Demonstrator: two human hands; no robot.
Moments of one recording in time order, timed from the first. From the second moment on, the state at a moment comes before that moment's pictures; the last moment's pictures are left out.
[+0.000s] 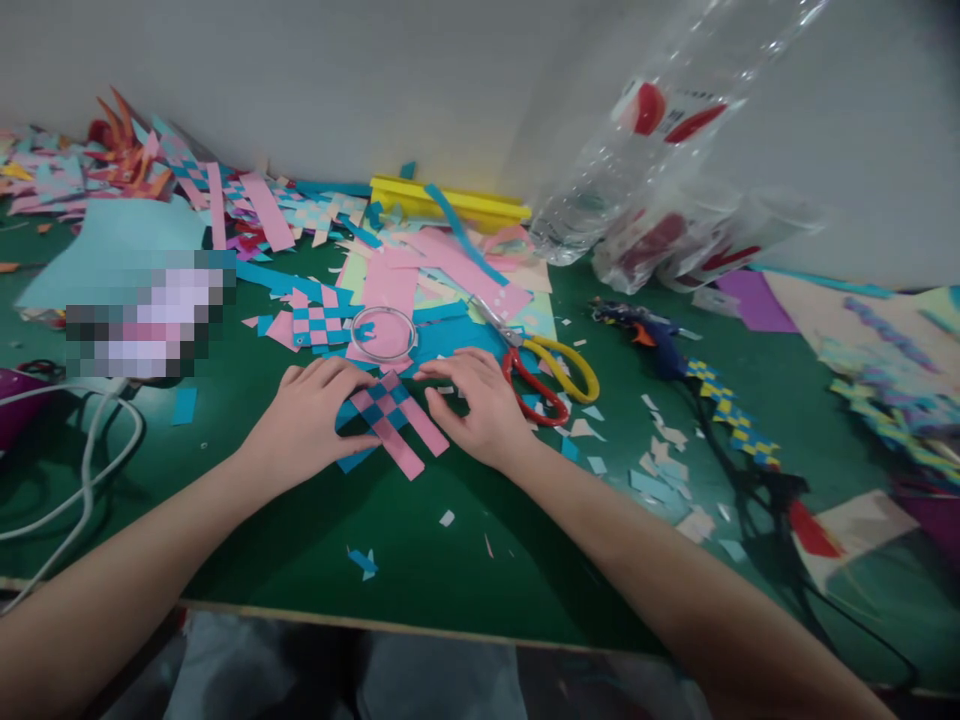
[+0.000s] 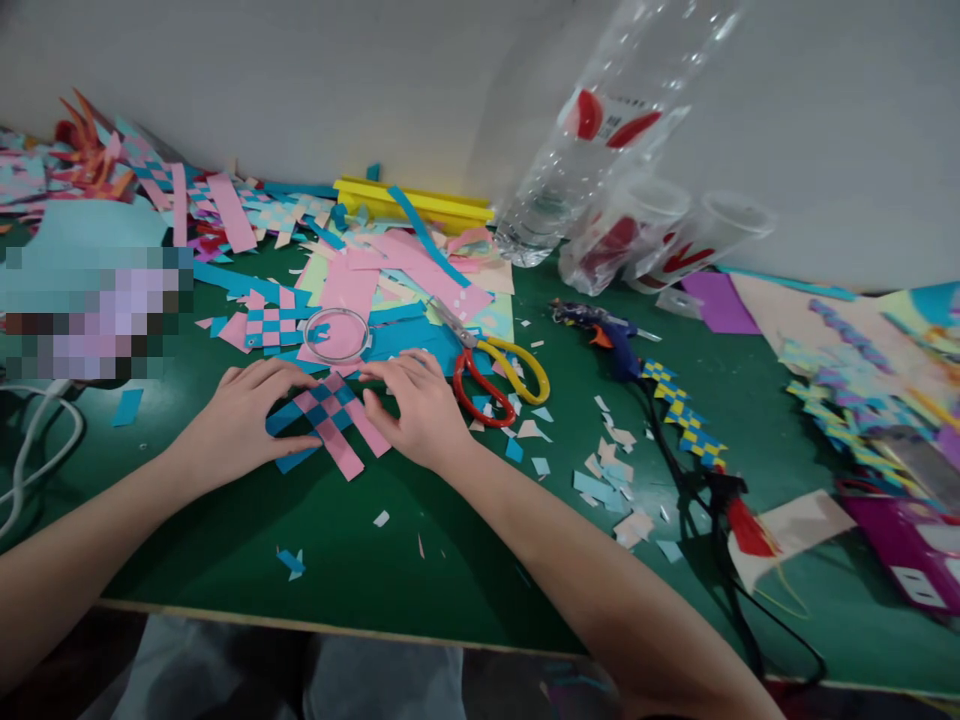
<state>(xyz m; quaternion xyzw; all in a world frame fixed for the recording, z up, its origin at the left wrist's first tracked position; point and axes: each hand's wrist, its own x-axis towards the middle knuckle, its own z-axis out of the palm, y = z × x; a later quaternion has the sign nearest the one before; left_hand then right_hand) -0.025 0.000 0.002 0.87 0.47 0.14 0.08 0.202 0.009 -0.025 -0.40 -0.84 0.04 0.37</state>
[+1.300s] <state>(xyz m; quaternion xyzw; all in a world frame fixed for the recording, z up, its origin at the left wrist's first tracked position) -0.023 -0.003 0.010 0.83 0.44 0.28 0.20 0.181 -0.015 -0.018 -0.45 -0.62 0.49 0.41</state>
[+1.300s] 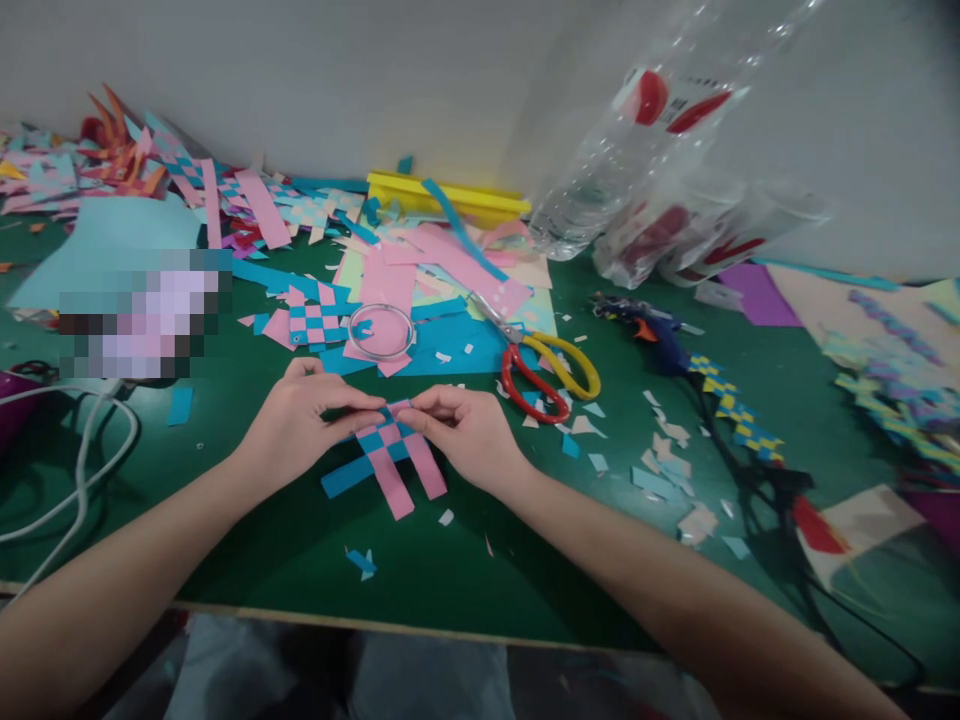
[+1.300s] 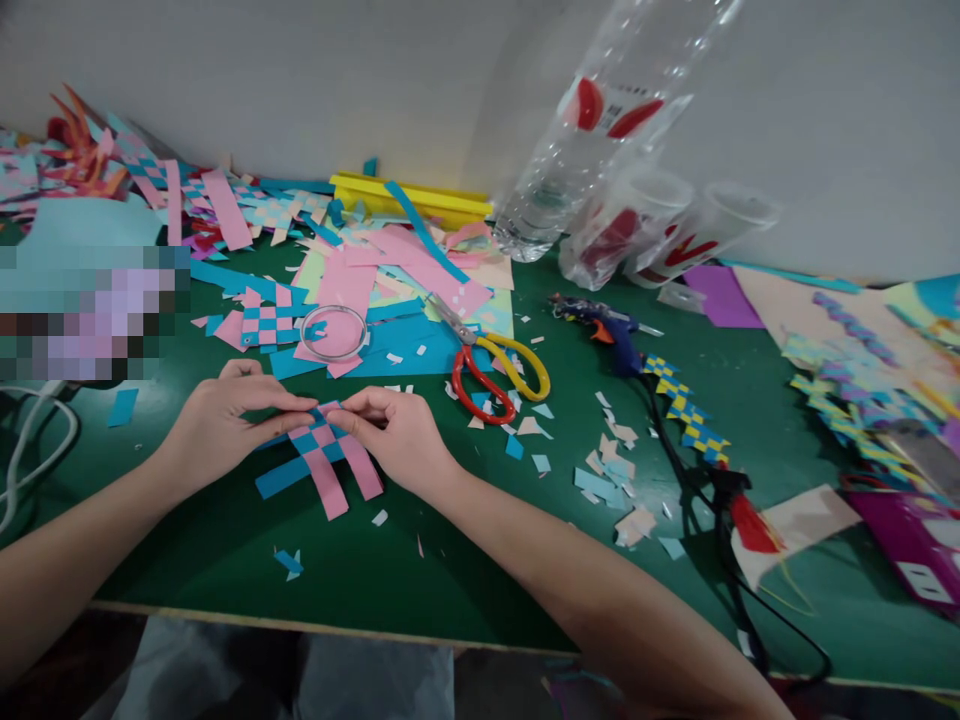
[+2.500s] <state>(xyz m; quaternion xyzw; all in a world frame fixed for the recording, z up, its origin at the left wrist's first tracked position) -0.019 -0.006 0.019 0.83 0.41 0.27 0.27 0.180 -0.022 -0.012 -0.44 -0.71 0.39 0.40</state>
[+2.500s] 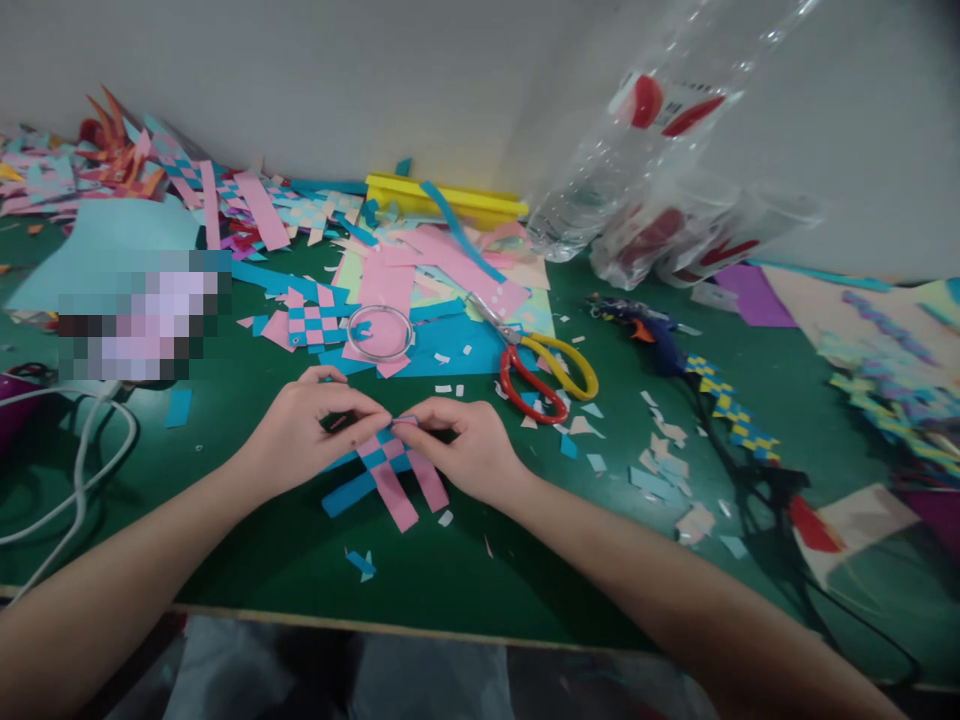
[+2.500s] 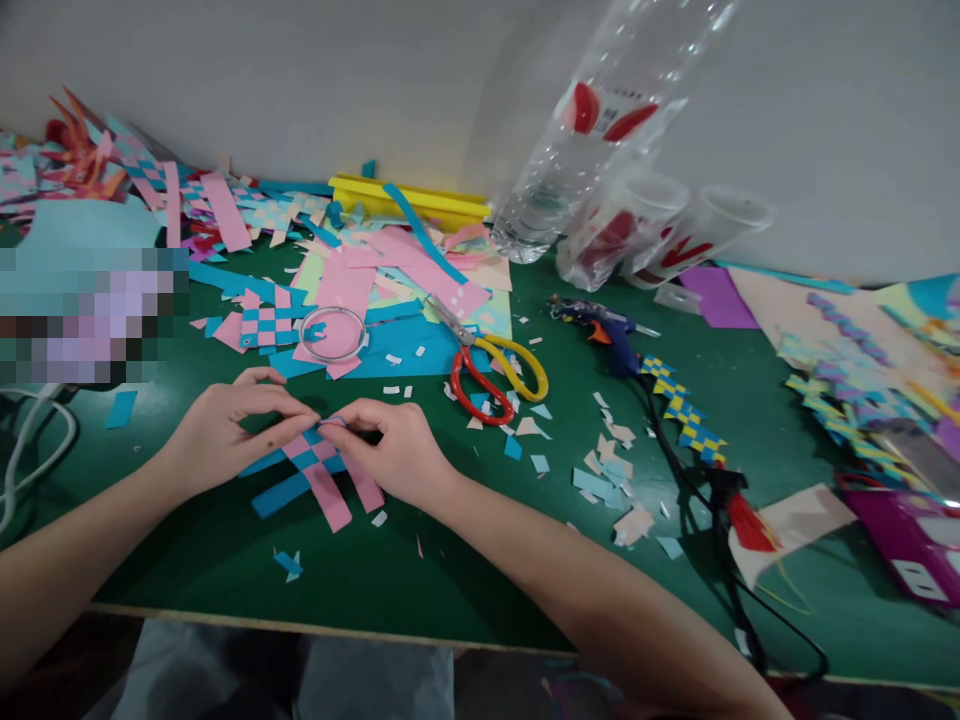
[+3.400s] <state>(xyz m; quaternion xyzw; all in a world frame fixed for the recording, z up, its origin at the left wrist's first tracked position) -0.027 -0.001 0.013 0.75 0.48 0.26 0.37 0.182 -0.017 -0.015 -0.43 -0.67 0.42 0.43</state>
